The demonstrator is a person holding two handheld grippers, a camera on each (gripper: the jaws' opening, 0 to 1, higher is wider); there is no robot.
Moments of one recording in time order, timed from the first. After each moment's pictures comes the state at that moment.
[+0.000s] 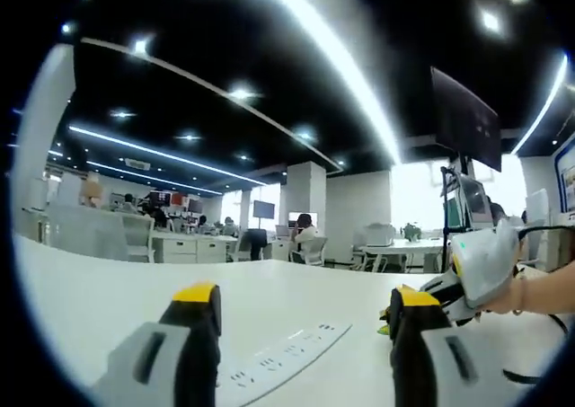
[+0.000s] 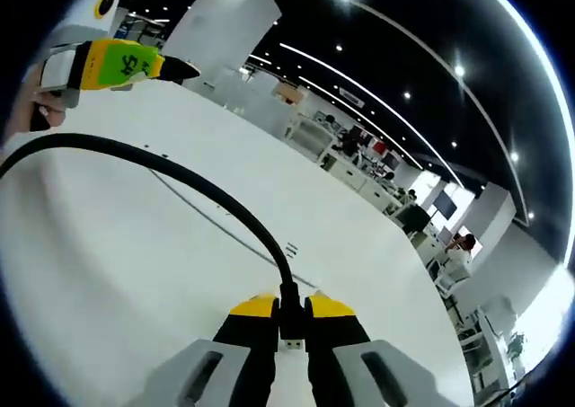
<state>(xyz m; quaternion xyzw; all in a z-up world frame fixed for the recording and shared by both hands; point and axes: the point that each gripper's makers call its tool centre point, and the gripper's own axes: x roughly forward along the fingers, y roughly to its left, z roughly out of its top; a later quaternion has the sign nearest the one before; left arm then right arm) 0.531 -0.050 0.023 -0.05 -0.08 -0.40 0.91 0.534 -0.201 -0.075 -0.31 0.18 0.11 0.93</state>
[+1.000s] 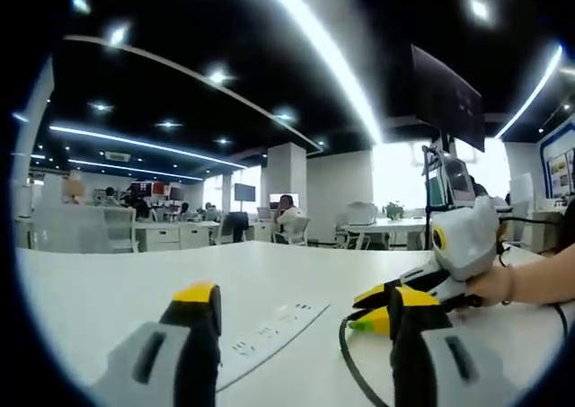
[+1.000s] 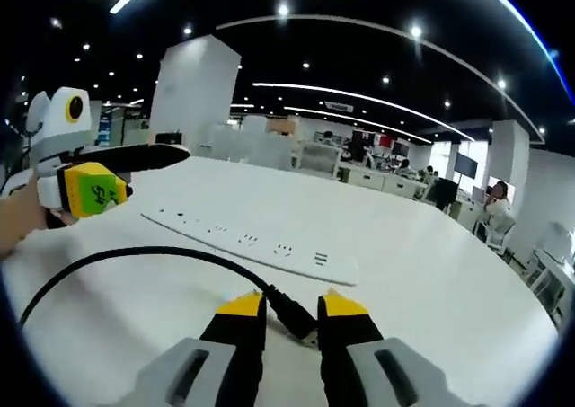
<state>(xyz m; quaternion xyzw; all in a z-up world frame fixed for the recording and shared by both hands) 0.516 -0.074 0.000 -0.01 -0.04 -0.45 0.89 0.530 -0.181 -0.080 -0.12 0.15 0.17 0.97</state>
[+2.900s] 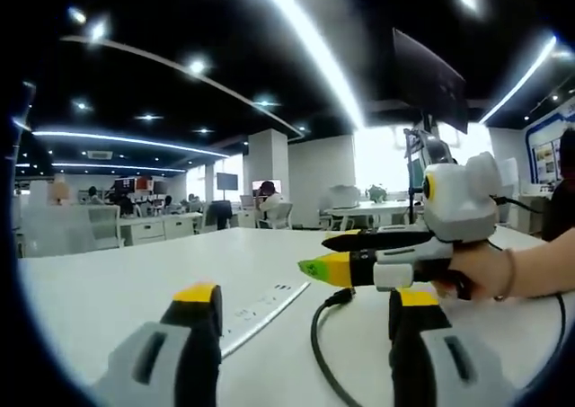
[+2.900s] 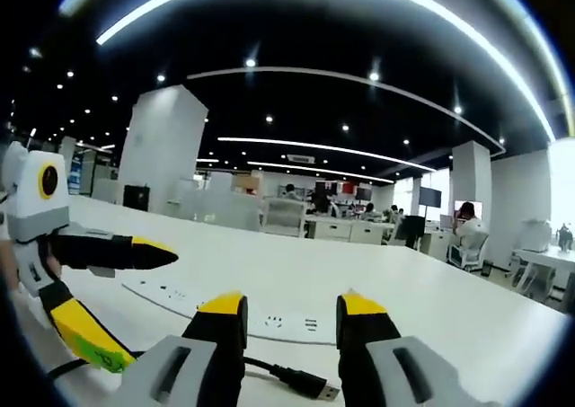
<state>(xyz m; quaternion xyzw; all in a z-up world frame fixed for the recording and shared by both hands) 0.500 -0.093 -0.018 0.03 -0.02 -0.49 0.87 0.544 -0.167 -0.014 -0.07 0.00 0.09 0.99</state>
